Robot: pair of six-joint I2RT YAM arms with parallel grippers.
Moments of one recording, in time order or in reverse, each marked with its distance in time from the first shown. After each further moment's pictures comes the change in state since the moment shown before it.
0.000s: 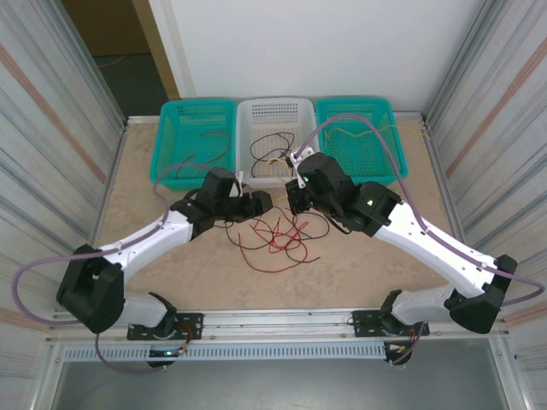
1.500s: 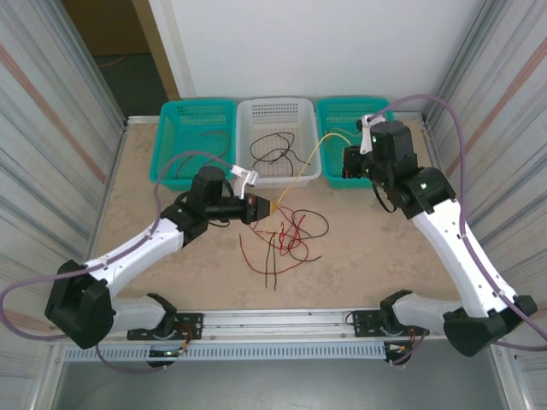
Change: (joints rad) left arm 0.000 -0.142 -0.059 0.145 0.307 0.311; right arm -0.497 -0.084 0.047 -0.051 -0.169 -0.027
